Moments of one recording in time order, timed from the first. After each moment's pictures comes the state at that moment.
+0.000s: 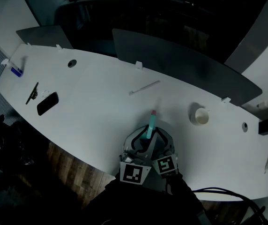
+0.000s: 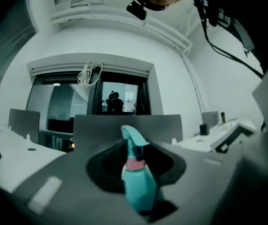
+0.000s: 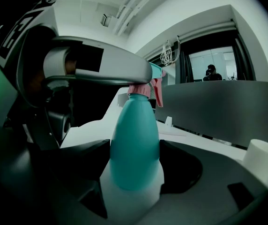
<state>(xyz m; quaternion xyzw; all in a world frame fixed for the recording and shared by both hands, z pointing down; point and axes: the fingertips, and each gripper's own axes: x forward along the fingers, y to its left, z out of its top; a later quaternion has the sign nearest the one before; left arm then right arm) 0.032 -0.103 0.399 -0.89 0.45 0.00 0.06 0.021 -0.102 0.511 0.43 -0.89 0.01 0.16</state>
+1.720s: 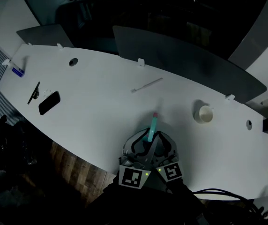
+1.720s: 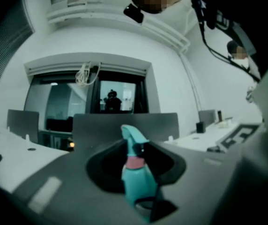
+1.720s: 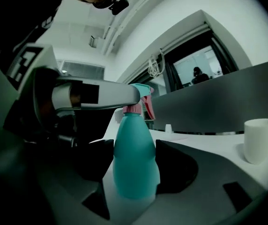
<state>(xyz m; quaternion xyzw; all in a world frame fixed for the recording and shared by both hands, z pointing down) 0.027 -0.091 0.405 -0.89 0.44 -0.01 0.05 0.021 -0.083 0.488 0.45 -0.89 0.06 0.03</state>
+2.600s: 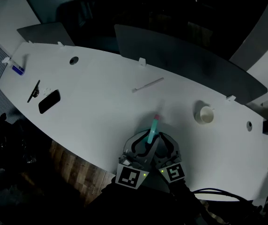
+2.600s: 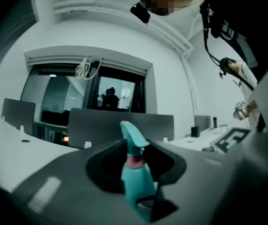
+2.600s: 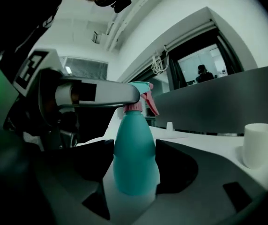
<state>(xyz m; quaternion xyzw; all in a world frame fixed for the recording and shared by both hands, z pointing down) 0.029 -0.087 0.409 -0.91 0.42 0.00 0.01 0.026 -0.078 0.491 0.44 -0.90 0.06 0.06</state>
